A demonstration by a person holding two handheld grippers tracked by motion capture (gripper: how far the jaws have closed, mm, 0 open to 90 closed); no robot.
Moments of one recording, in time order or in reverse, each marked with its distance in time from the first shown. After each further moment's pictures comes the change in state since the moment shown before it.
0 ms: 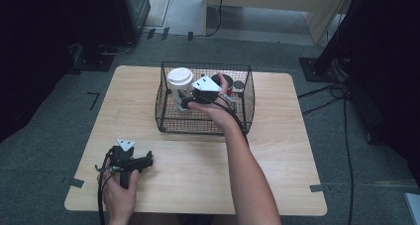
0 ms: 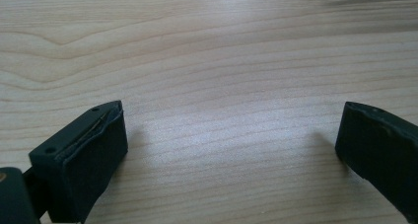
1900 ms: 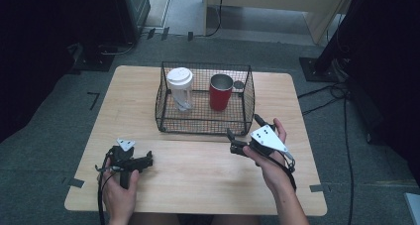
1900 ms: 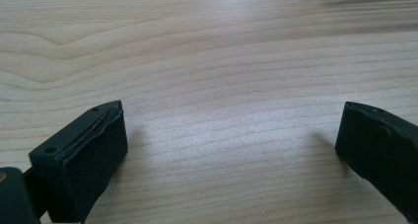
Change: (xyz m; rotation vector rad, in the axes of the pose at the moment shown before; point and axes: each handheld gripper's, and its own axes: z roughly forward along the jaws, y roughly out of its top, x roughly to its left) left arm 0.000 0.000 0.000 -0.002 0.000 -0.003; right arm -0.019 -0.063 -0.202 -0.069 -0.145 0.081
